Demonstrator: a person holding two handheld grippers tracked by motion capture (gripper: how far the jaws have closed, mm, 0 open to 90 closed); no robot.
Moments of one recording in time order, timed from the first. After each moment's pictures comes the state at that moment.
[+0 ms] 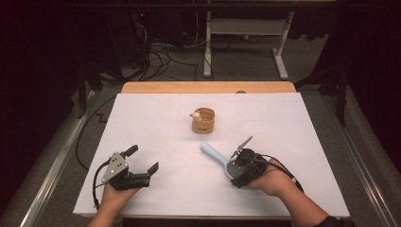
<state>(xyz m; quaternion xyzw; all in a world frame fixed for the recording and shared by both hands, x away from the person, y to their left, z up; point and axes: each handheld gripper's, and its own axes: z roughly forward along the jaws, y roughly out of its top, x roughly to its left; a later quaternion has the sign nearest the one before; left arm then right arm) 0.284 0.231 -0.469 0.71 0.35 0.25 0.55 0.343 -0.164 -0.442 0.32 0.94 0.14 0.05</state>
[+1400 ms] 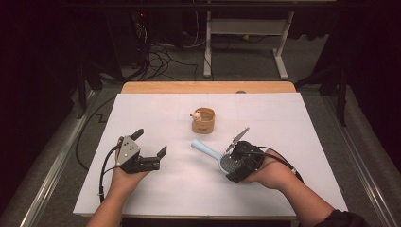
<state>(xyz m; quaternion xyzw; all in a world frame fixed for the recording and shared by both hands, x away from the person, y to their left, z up) 0.319 0.199 -0.449 0.72 0.33 0.32 0.52 0.345 -0.148 -0.401 0.27 0.95 0.16 0.05</state>
